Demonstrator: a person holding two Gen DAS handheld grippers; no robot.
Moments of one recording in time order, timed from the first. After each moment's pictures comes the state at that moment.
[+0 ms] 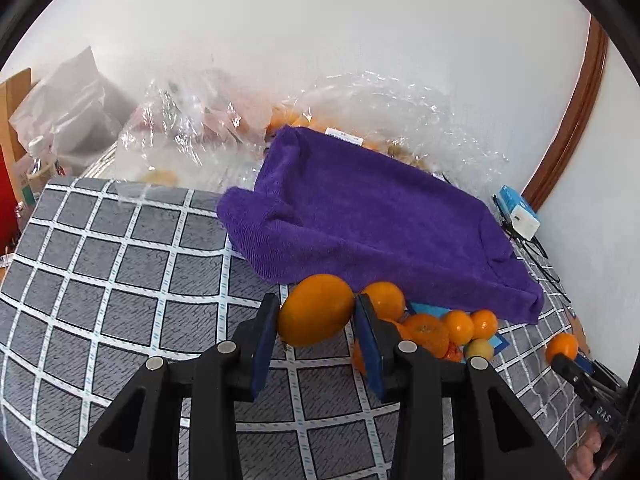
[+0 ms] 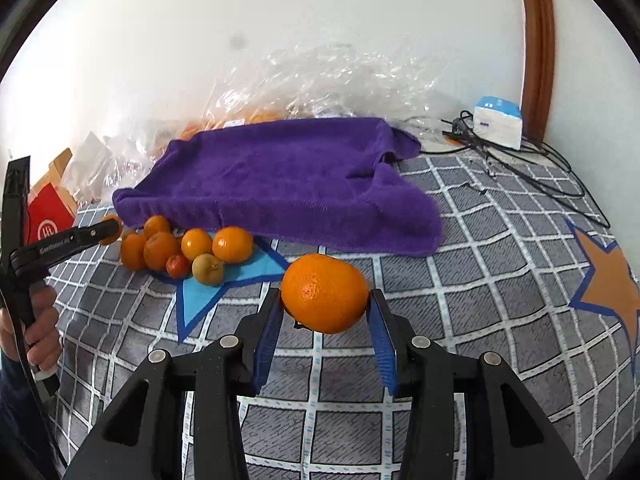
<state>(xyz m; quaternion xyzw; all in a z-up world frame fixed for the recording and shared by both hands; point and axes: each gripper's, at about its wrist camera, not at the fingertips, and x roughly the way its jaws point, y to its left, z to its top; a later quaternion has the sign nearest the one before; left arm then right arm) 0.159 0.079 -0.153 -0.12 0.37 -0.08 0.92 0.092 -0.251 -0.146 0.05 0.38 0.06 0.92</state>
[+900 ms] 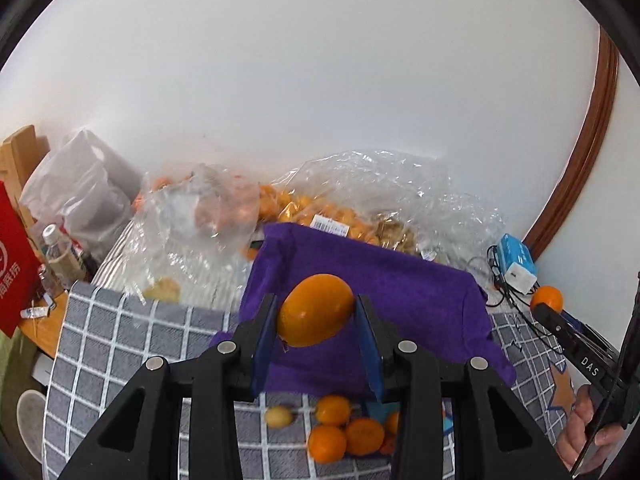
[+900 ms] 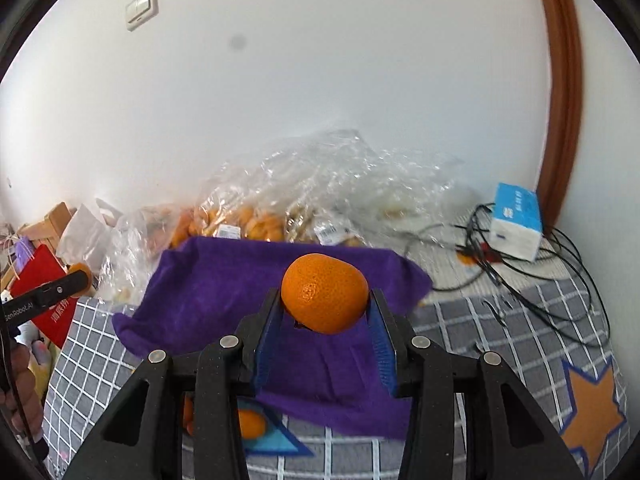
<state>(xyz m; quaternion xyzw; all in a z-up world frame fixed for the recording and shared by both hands) 0.209 0.055 -0.044 -0.10 0.34 -0.05 0.93 0.207 -0.246 -0.050 0.05 0.32 0.06 0.94</state>
